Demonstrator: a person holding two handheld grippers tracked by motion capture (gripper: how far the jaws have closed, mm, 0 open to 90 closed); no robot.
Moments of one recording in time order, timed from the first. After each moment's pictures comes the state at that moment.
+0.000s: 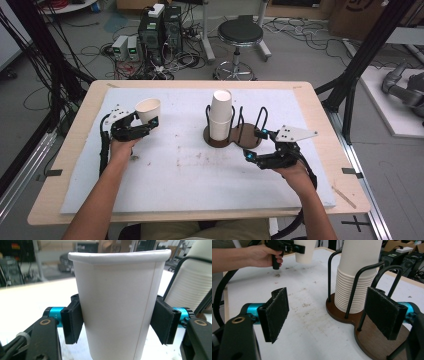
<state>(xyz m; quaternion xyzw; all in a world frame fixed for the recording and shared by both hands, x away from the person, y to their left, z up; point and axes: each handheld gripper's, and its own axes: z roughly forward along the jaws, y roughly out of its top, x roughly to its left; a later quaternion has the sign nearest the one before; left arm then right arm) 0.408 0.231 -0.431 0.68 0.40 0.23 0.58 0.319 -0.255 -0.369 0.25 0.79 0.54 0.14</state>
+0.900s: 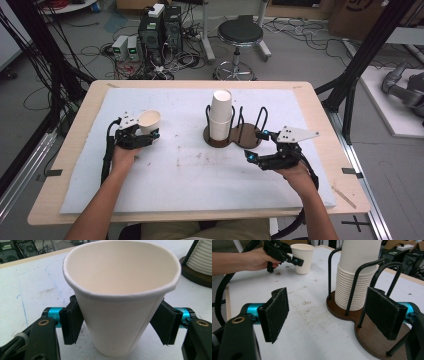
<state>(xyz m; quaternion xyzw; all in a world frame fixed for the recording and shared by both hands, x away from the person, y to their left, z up) 0.391 0.220 -0.441 0.74 0.42 0.26 0.46 0.317 -0.258 -0.369 0.25 0.80 0.53 0.14</state>
